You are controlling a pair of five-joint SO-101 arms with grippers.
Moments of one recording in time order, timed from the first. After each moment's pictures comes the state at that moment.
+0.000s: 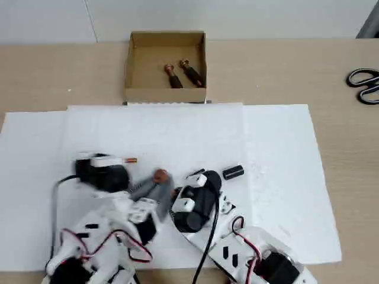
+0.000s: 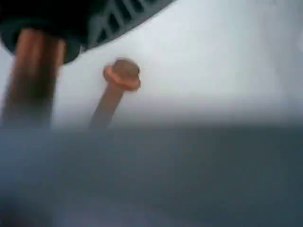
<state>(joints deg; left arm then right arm) 32.4 -102.0 69.3 67.6 31.1 -50.6 -103.2 76.6 58.2 2.4</state>
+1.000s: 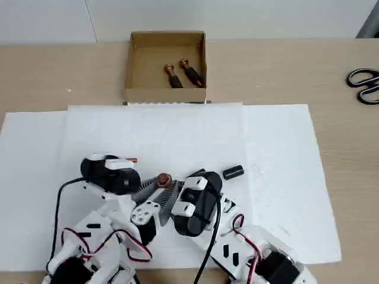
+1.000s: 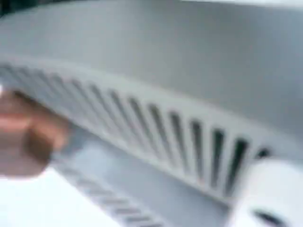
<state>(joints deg) 32.4 -102.5 70.5 68.7 26.2 -50.5 -103.2 76.7 53.7 5.7</state>
